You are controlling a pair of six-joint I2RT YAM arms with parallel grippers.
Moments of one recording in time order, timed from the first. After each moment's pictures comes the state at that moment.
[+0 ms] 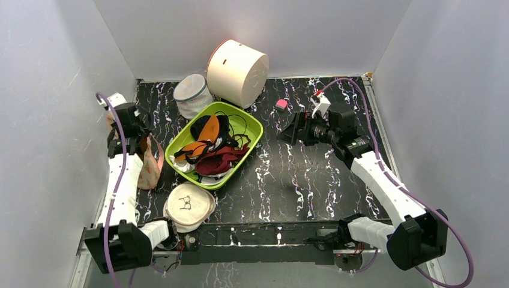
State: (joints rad) left arm 0.16 1.15 0.99 -0.47 -0.38 -0.30; right arm 0.31 1.13 0.93 -0.26 -0.53 0.45
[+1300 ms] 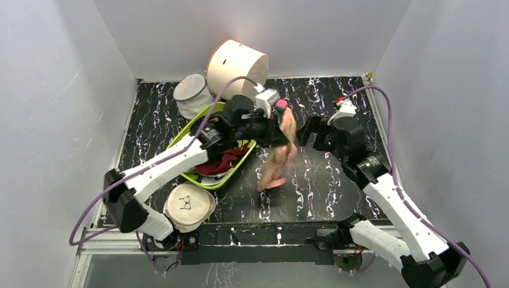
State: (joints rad) left arm -0.84 1.45 1.39 -0.35 0.34 -0.47; right arm 0.44 0.91 0.92 -0.45 0.10 0.47
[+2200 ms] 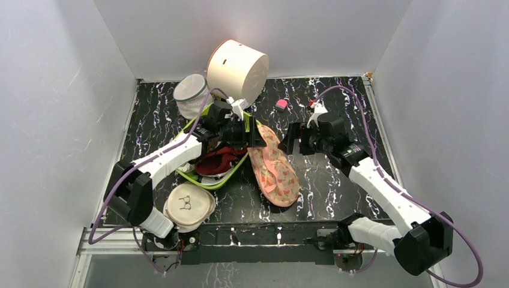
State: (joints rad) left arm -0.59 1.53 1.11 -0.26 0.43 -0.60; right arm 0.44 1.07 0.91 -0.41 -0.18 0.41
